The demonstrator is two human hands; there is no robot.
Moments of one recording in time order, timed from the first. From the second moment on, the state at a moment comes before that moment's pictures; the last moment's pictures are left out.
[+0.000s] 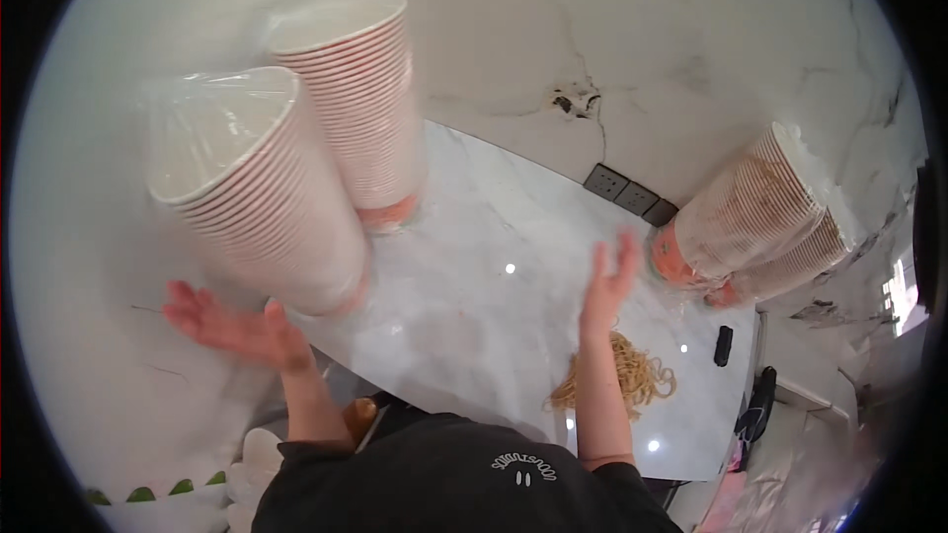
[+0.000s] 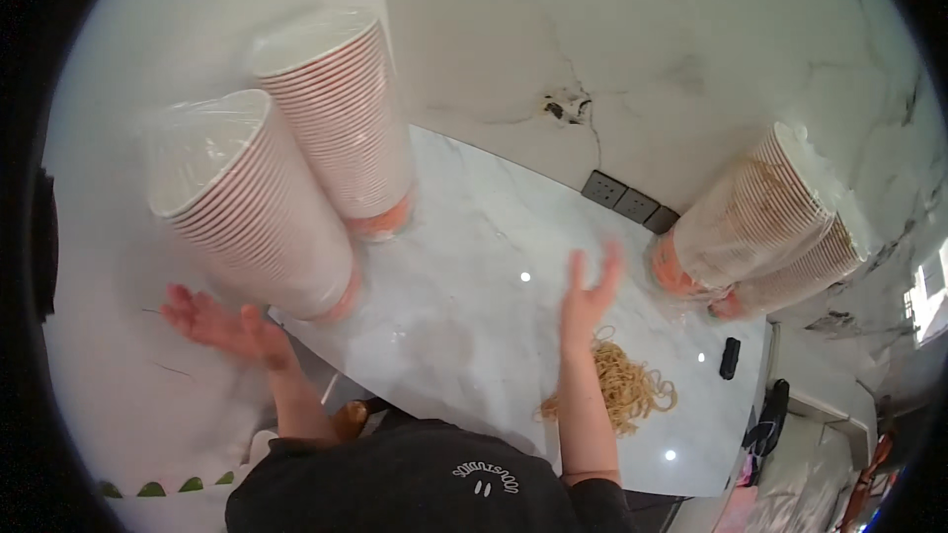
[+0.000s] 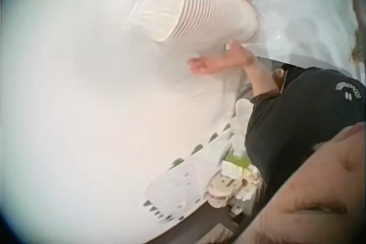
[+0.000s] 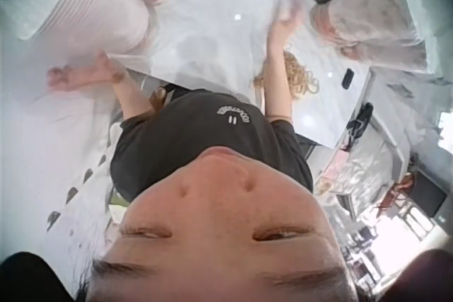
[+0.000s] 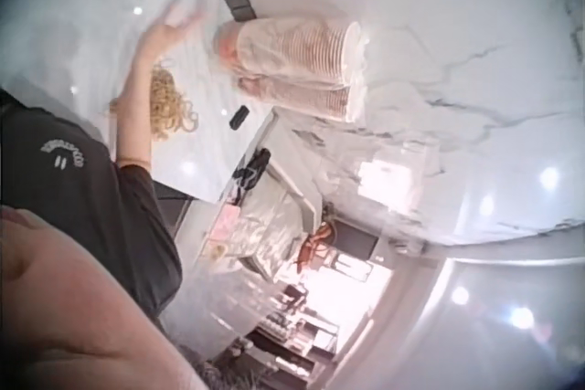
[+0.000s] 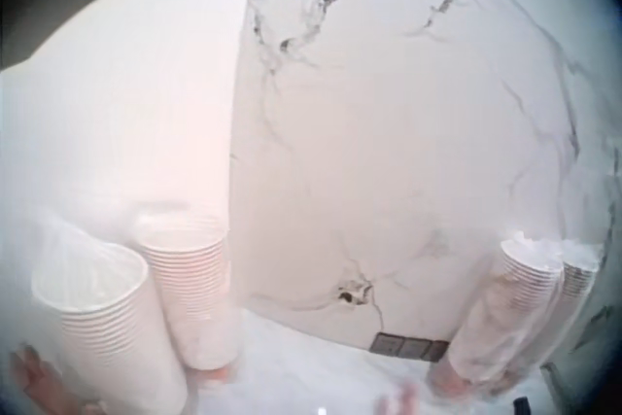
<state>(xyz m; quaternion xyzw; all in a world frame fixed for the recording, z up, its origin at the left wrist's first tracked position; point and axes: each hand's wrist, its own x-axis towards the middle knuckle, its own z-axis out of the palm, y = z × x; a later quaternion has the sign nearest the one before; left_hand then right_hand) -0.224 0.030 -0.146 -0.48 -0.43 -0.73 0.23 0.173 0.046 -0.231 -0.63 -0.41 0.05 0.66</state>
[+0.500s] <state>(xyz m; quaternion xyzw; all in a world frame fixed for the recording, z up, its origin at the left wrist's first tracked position) -0.210 -0.004 -0.116 -0.60 -0.06 -0.79 0.08 -0.025 0.204 -0.024 -0.37 -0.73 -0.11 0.56</state>
